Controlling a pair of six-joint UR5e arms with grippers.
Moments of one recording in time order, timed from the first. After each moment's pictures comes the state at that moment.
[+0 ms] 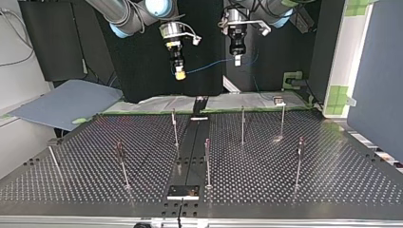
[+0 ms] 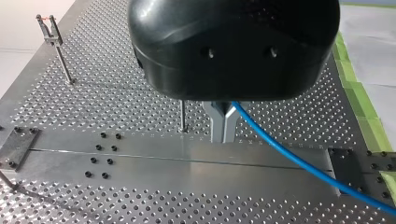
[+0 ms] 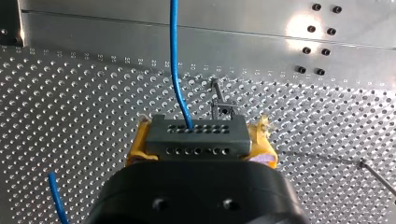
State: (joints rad) left arm -0.55 -1.99 -2.39 -1.89 -2.15 -1.63; right arm 2.37 -1.00 2.02 -1.04 1.83 1.47
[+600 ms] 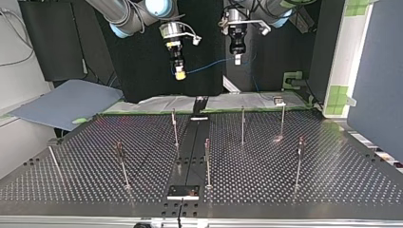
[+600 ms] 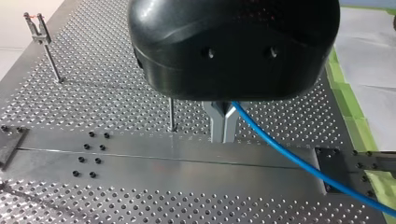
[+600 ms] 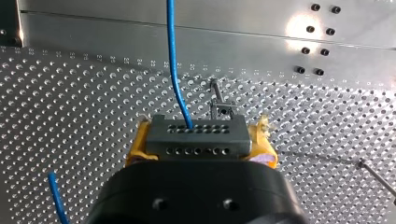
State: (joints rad) left arm -0.55 -2.02 -2.39 -1.89 -2.15 -1.63; right arm 2.37 -1.00 2.02 -1.04 1.83 1.47
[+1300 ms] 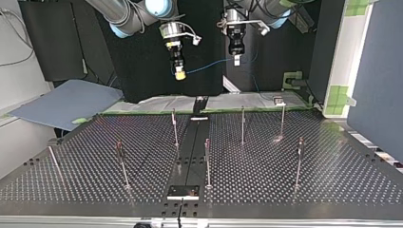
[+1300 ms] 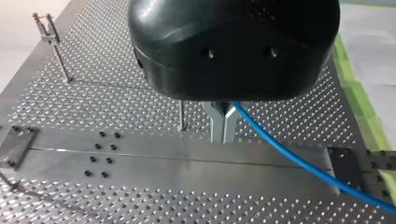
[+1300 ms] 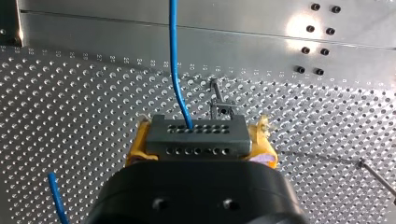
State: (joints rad) left arm -0.56 -1.98 -2.37 -1.92 -2.19 -1.63; right arm 2.37 -1.00 2.02 -1.04 1.83 1.47
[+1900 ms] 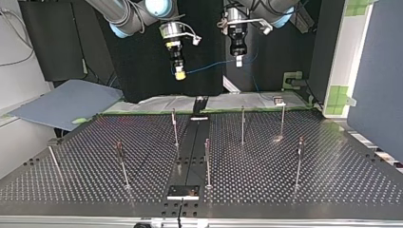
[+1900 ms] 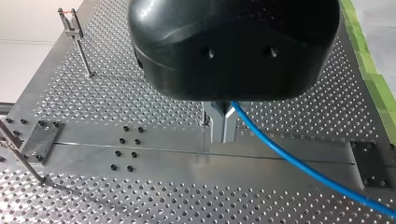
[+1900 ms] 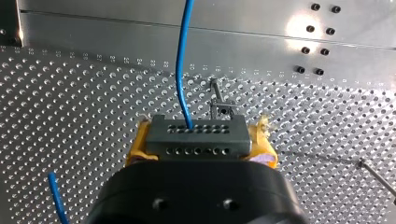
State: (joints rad) left arm -0.57 -1.89 -2.37 -2.00 -2.21 -1.63; right arm 2.37 -1.00 2.02 -1.04 1.83 1.47
